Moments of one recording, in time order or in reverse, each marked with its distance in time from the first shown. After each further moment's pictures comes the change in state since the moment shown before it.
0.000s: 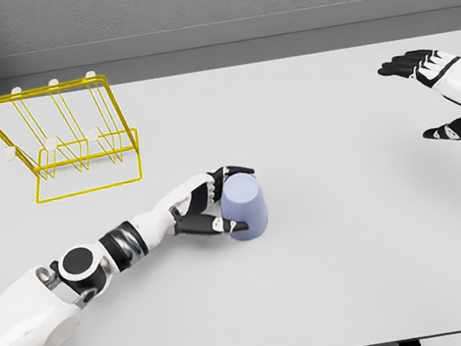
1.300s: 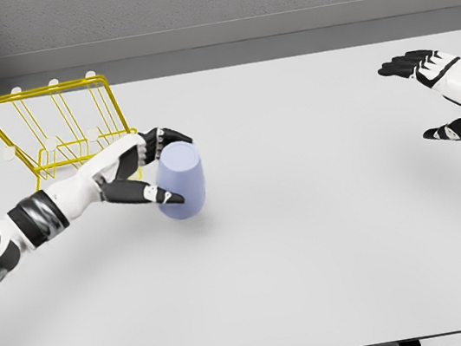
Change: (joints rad) left arm -0.135 0.317 0.007 -0.212 0.021 -0.009 0.048; right arm 0.002 0.000 0.000 0.000 -0.002 0.000 0.000
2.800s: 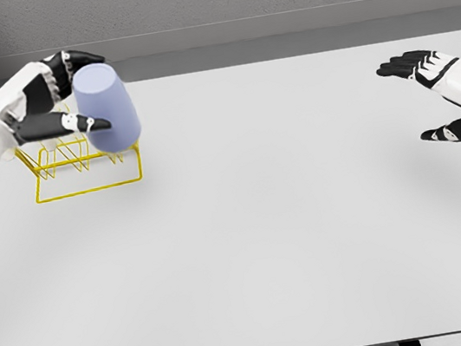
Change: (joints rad) left arm -0.057 0.123 0.152 0.016 0.125 -0.003 0.054; right arm 0.009 0.000 0.000 -0.015 -0.023 0.000 0.000
